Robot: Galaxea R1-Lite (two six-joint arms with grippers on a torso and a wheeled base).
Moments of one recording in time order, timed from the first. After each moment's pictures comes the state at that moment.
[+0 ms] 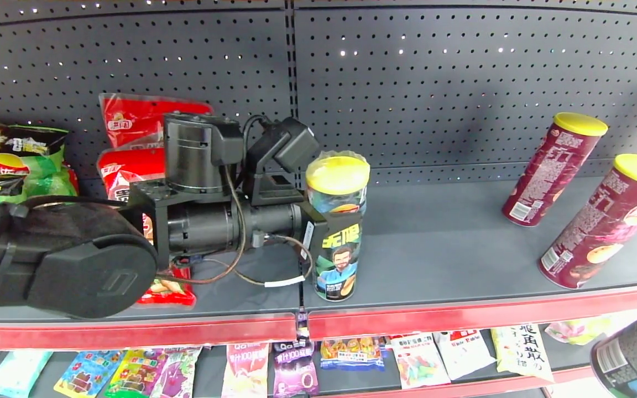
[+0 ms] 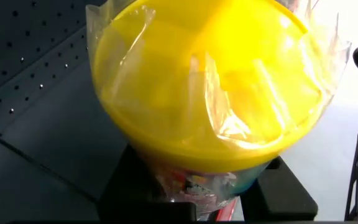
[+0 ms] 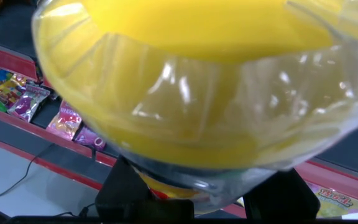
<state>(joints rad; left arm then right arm) -0.67 1.78 -1.03 -0.50 -0.36 0.11 0.20 0.59 -0.54 0.11 0.15 -0.19</state>
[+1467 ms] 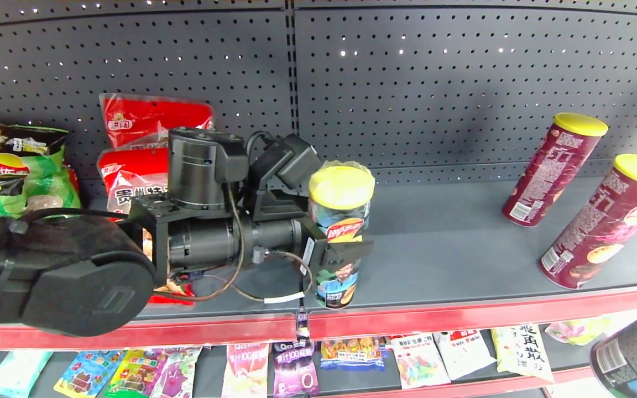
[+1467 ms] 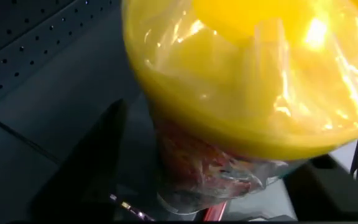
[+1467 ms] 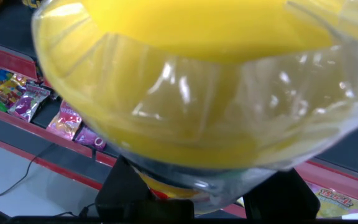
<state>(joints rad) -0.69 1.77 -0.98 -0.50 -0.32 0.11 0.20 0.59 -0.54 0.11 0.15 -0.19</state>
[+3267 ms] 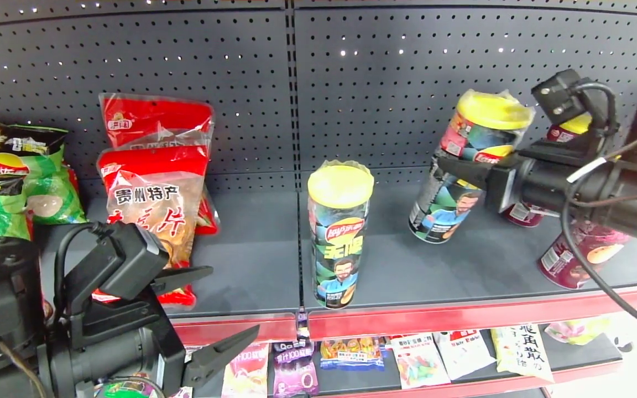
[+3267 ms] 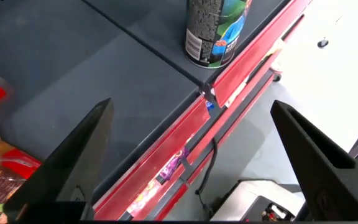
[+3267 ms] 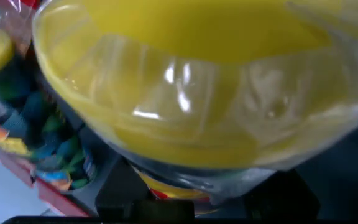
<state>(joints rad) -0.60 1.30 -0.39 -0.55 -0.17 0.11 0.39 1.53 -0.89 -0.53 0.18 -0.10</state>
